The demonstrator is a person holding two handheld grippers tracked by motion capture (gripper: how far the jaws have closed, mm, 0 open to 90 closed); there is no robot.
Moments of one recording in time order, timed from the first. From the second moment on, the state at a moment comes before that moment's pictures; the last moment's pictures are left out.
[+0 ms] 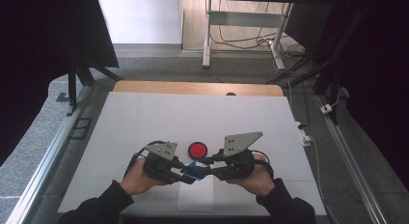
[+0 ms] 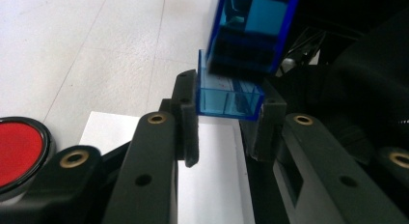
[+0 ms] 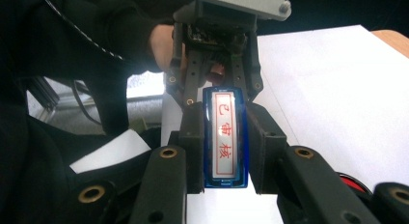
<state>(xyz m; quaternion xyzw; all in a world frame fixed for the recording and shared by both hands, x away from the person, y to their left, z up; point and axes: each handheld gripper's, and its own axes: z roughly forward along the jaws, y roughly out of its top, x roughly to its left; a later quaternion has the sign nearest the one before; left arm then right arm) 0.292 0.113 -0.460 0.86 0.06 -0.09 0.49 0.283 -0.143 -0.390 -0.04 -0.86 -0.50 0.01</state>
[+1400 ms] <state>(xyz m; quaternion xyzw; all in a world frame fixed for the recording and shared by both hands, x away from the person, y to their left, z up) 0.264 0.156 -0.444 0.87 0.21 -0.02 0.45 0.290 -0.152 -0.390 -0.08 -0.86 -0.51 -0.02</state>
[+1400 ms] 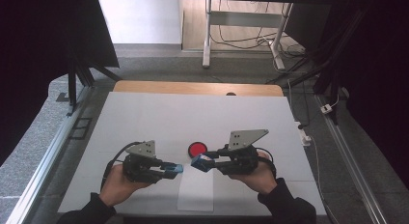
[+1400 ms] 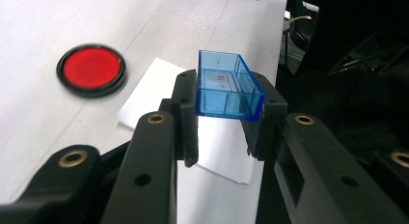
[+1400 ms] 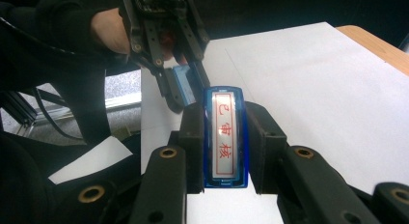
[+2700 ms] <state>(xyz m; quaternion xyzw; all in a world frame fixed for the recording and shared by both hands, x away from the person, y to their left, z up) 0.198 0.241 -0.459 0.82 0.35 0.07 0.45 0.294 -0.155 -0.395 -0.11 -0.86 -0.49 -0.04</state>
